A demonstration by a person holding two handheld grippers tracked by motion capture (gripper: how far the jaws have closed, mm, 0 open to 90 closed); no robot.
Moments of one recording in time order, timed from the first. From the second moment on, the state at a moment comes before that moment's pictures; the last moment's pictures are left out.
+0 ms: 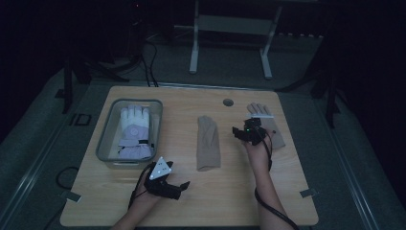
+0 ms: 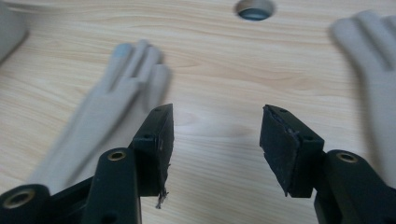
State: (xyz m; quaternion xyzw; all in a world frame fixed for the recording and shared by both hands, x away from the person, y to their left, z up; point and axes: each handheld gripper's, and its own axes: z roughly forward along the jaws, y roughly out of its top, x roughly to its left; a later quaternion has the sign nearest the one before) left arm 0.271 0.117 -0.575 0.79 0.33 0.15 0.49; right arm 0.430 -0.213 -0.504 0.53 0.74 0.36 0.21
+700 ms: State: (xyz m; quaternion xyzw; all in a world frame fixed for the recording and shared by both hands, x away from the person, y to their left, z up) left arm 0.270 0.117 -0.575 0.79 0.33 0.15 0.49; right arm 0.447 -0.292 -0.496 0.51 0.75 0.33 0.25
